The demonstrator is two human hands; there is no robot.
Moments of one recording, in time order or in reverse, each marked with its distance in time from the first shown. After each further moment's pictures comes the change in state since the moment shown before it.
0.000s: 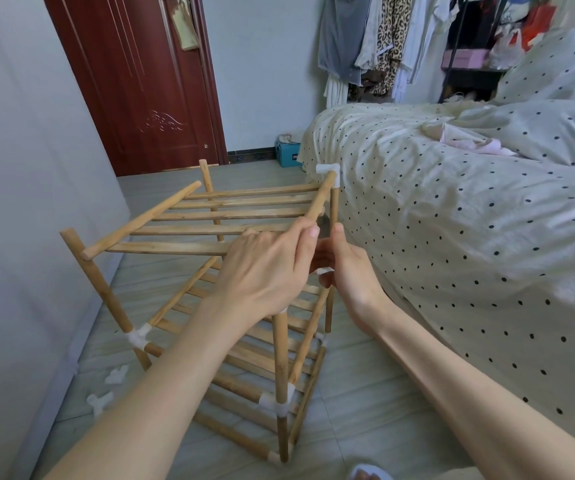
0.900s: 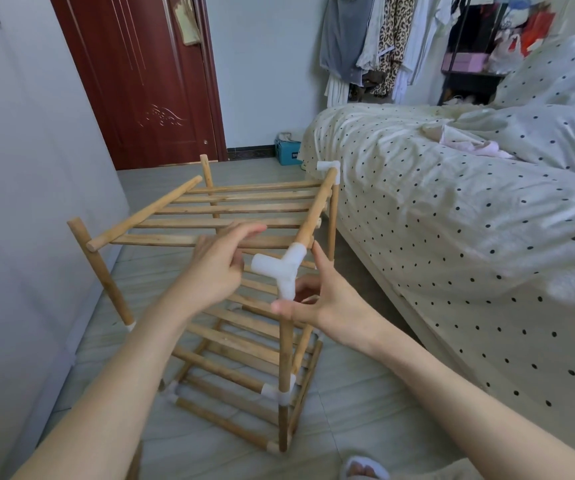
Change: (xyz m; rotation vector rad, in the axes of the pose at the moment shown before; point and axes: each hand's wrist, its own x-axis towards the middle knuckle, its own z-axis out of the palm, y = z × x) left_hand -0.026 -0.074 0.009 -0.371 -0.145 -0.242; right_hand -0.037 0.004 0.007 -0.272 -0.393 -0.033
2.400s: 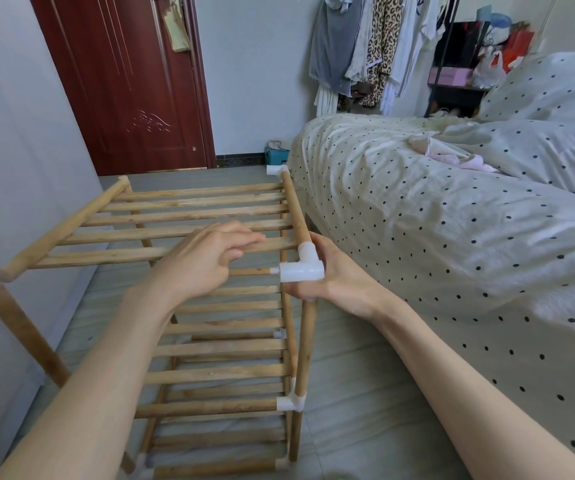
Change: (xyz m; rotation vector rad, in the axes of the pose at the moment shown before) left_hand 0.038 0.010 -0.010 0.199 -0.140 0.107; right_hand 0.039 0.010 -0.056 -0.008 0.029 -0.037
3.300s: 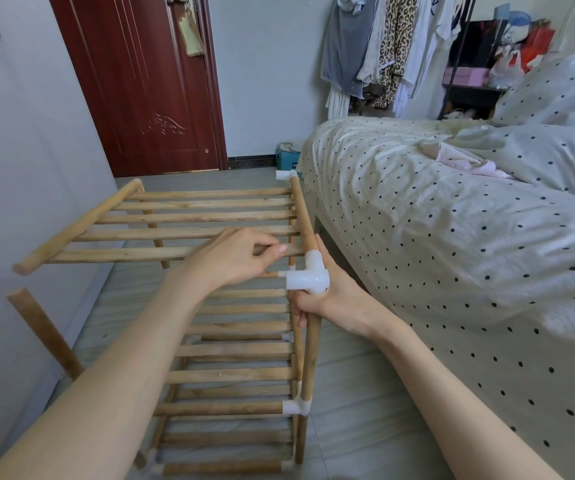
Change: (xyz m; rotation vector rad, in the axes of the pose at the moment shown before) left_hand 0.025 0.024 -0.002 0.023 -0.115 -0.205; right_hand -0.003 0.002 0.010 0.024 -0.119 -0.018
